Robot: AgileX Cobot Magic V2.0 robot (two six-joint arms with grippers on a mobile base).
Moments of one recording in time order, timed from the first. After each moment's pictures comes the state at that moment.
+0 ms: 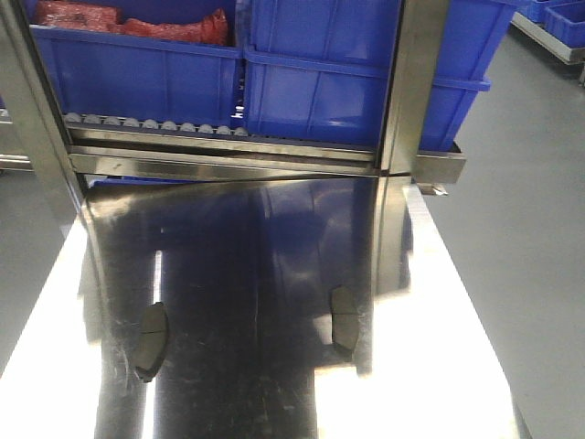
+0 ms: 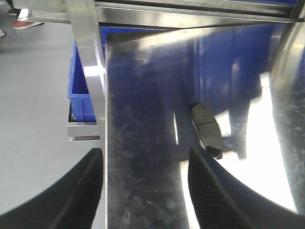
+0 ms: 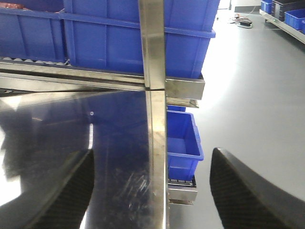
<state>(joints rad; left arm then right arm) -0.11 0.27 -0.53 0.06 0.84 -0.09 0.13 0.17 -0.48 -0.07 0.64 0.10</state>
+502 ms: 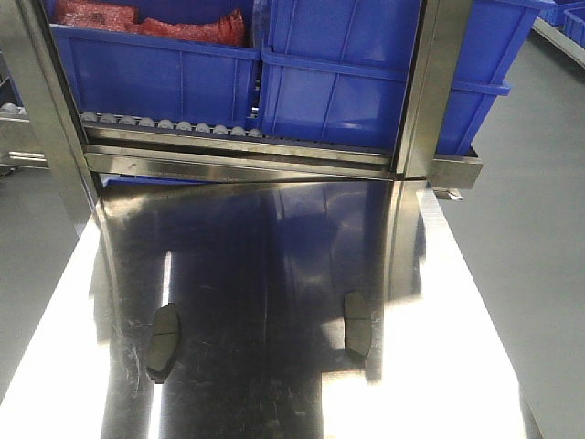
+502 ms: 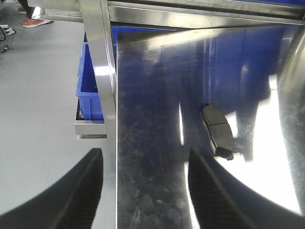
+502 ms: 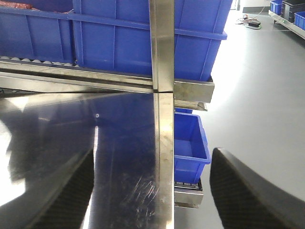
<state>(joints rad) -0.11 0.27 -0.53 0.06 0.84 -0.09 0.13 0.17 -0.48 -0.07 0.64 0.10</state>
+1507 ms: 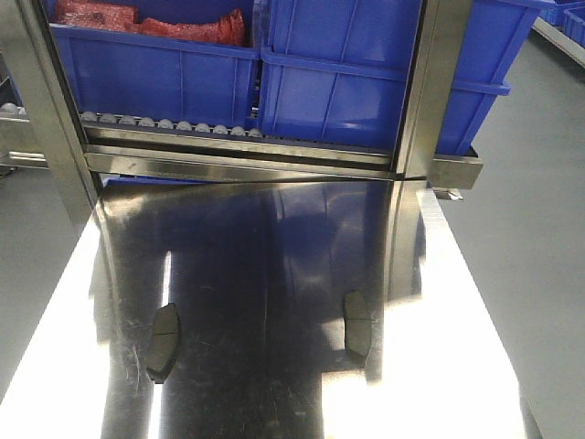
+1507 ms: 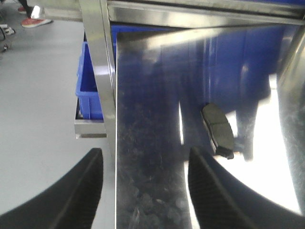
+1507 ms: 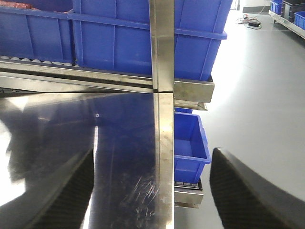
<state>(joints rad) -0.11 0.27 -0.51 0.05 0.83 -0.09 0.13 0.17 -0.48 -0.07 0.64 0.10</state>
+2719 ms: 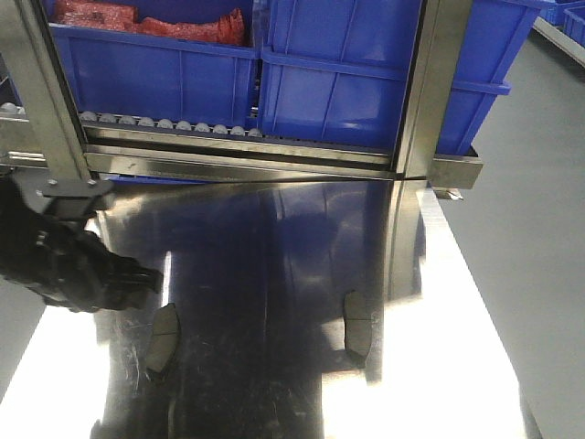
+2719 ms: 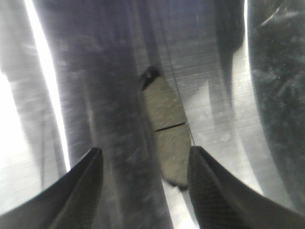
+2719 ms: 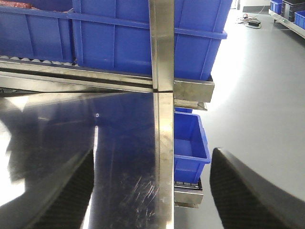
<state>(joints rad) -0.26 1.55 -1.03 -0.16 0.75 -0.02 0.13 0.17 -0.48 -0.07 0.64 0.10</state>
